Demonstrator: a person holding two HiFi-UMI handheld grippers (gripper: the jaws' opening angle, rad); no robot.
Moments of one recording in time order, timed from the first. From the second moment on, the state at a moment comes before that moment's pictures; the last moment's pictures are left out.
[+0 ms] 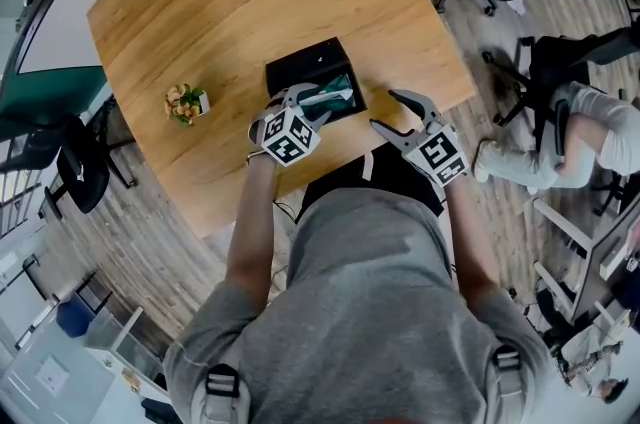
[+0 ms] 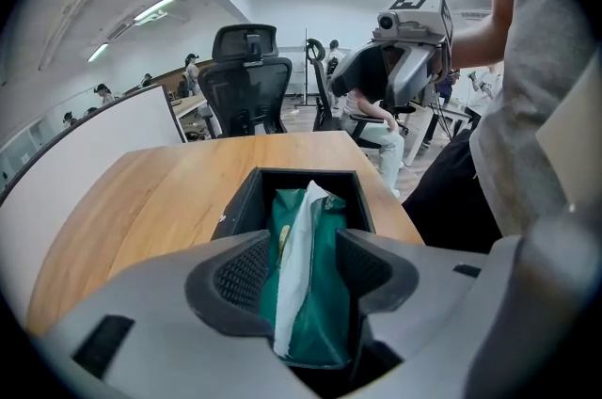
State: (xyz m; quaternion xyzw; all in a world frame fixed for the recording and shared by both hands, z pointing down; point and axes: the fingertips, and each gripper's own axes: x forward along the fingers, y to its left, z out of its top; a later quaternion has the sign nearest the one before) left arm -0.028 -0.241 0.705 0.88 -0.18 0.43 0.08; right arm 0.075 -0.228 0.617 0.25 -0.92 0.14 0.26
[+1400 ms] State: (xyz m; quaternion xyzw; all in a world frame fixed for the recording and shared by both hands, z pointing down) left arm -0.032 -0.236 0.710 0.87 -0.17 0.46 0.08; right arm 0.089 -0.216 0.616 0.26 -0.92 0.14 0.27
